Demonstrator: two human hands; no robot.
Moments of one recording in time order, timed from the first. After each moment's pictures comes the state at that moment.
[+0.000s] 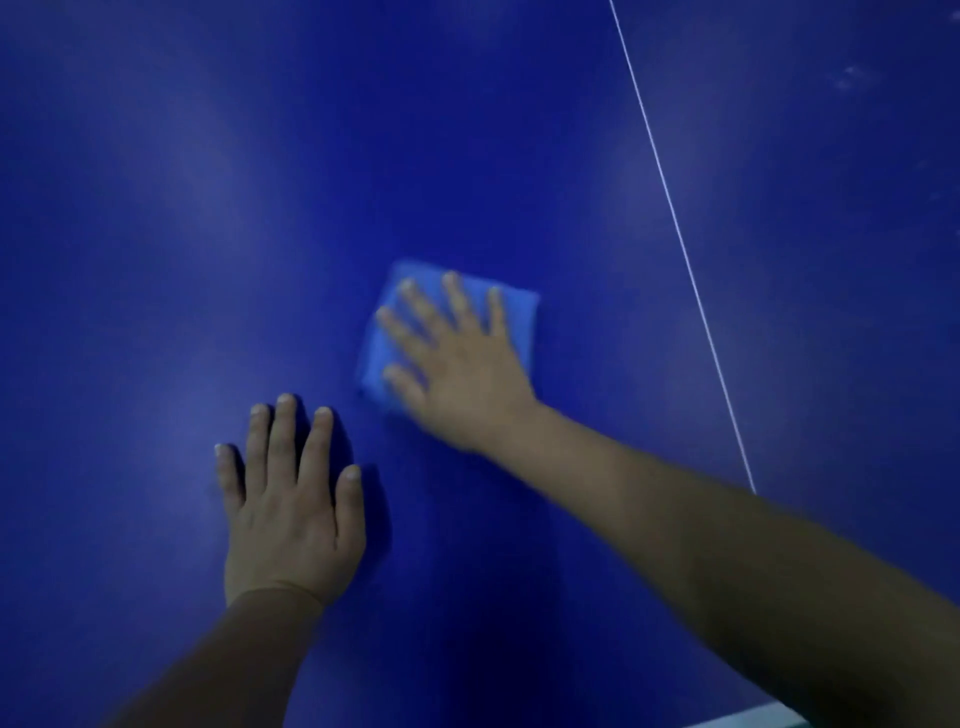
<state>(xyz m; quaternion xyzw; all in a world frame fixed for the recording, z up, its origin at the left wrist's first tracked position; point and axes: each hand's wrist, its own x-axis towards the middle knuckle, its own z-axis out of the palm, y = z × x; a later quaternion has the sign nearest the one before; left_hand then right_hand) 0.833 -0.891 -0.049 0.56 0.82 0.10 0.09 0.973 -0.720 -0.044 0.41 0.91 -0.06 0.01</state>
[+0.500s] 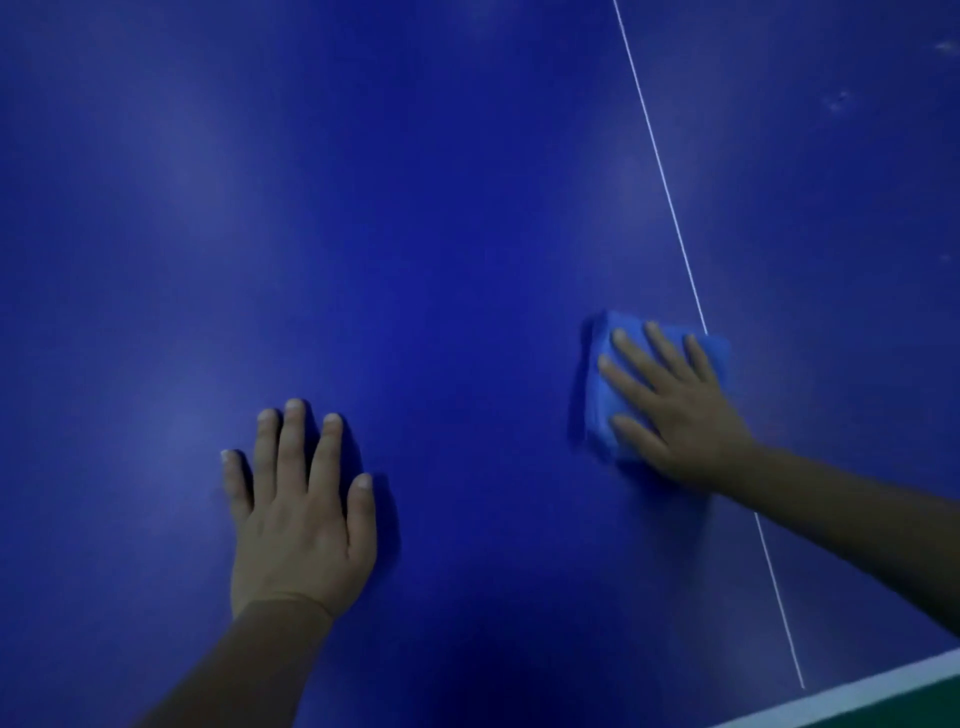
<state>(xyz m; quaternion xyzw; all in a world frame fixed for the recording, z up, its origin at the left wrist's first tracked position) 0.831 -0.893 -0.045 0.56 0.81 0.09 0.11 1.180 -0.697 -0.044 0.39 0.92 -0.02 0.03</state>
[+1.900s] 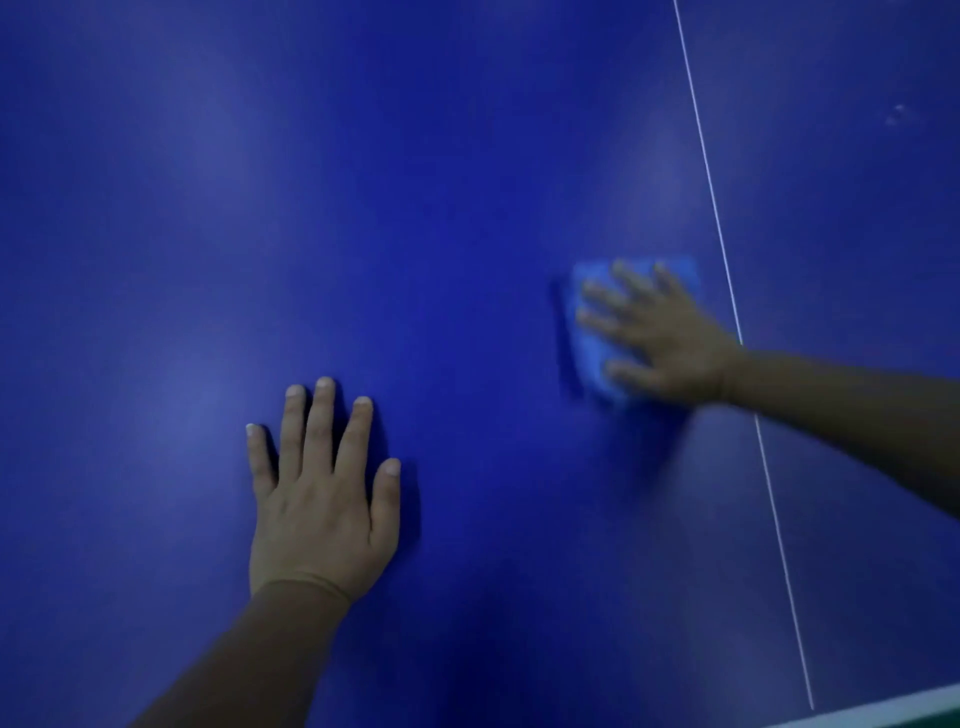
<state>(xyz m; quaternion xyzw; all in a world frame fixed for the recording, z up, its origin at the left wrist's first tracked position) 0.830 -0.894 -0.045 0.57 0.81 0.10 0.11 1.126 -0.610 -0.036 0.22 0.97 -0.04 0.10</state>
